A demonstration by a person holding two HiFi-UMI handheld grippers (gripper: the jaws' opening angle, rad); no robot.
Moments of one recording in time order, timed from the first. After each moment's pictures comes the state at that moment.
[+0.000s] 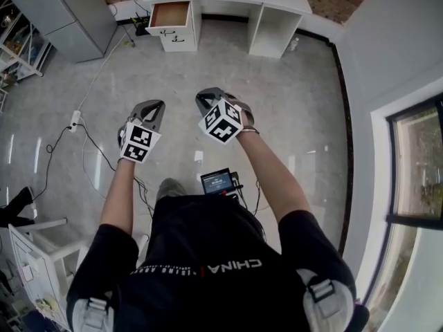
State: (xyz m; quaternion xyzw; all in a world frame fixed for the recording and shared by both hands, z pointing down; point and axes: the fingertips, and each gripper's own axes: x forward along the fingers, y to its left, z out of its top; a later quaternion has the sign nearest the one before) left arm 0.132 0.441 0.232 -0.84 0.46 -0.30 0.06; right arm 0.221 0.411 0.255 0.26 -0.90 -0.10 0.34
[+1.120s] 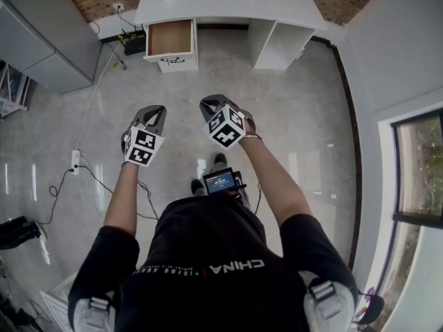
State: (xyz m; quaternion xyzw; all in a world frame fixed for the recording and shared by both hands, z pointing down) left arm -0.060 0.106 0.284 -0.86 0.41 -0.31 0.03; right arm 0.048 0.095 0.299 0.32 -0.87 -0.03 0.37
